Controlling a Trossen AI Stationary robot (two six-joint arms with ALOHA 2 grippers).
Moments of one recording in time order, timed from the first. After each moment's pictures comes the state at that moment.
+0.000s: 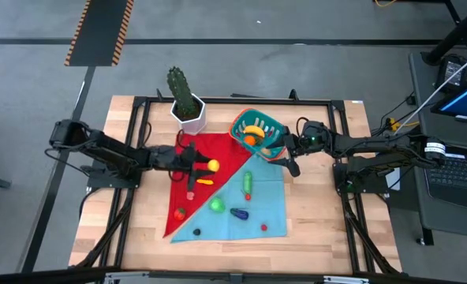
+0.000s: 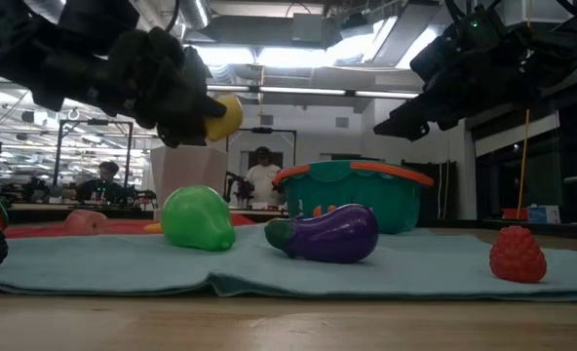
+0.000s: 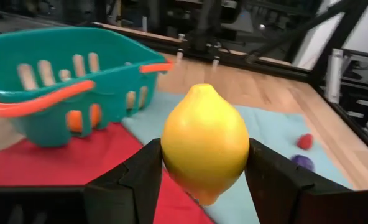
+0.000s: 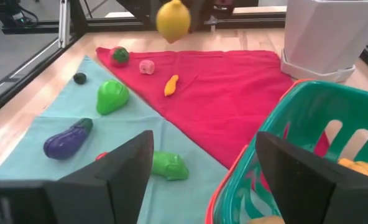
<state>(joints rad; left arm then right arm) 0.00 1.29 0.26 0.82 -0.07 -0.20 -0.33 1.14 0.39 0.39 -0.42 -0.11</state>
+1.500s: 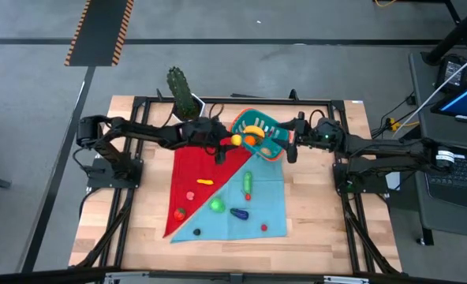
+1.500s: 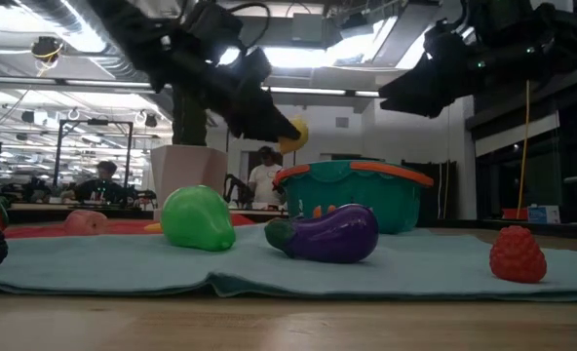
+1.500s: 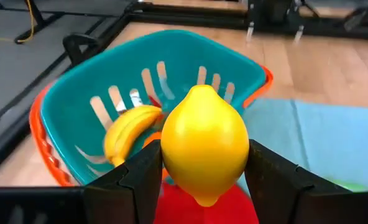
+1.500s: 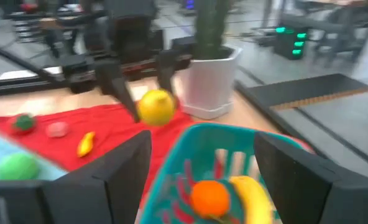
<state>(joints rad) 0.26 1.56 0.81 0.31 0.02 0.04 -0.33 0.96 0.39 0.39 -0.04 0.00</state>
